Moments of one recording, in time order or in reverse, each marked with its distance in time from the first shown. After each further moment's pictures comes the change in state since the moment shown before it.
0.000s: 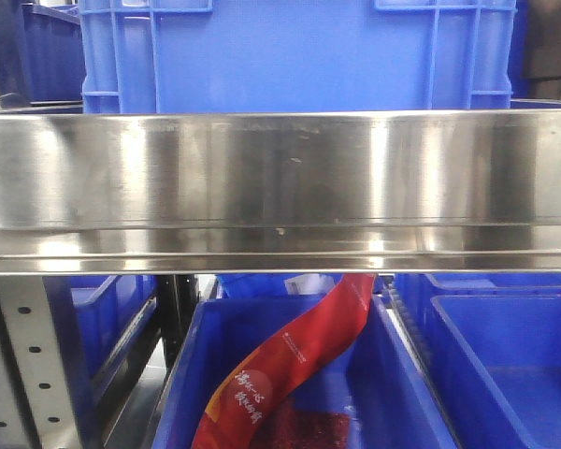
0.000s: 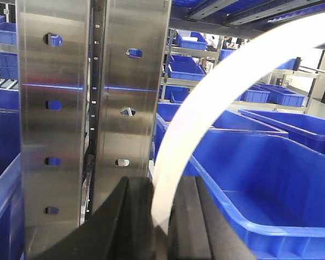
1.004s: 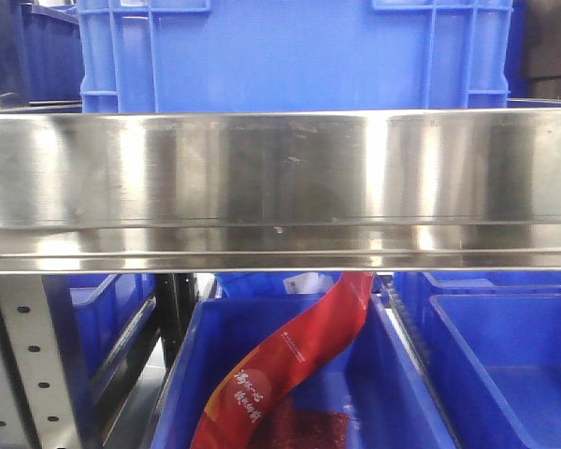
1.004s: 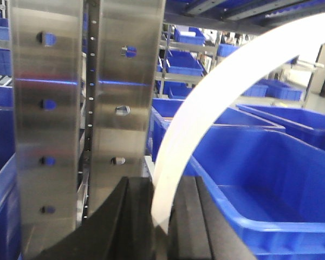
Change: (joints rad) left arm -0.016 0.012 -0.054 0.019 0.062 0.000; right arm 0.000 0.027 -0.020 -0.002 -0.079 0.000
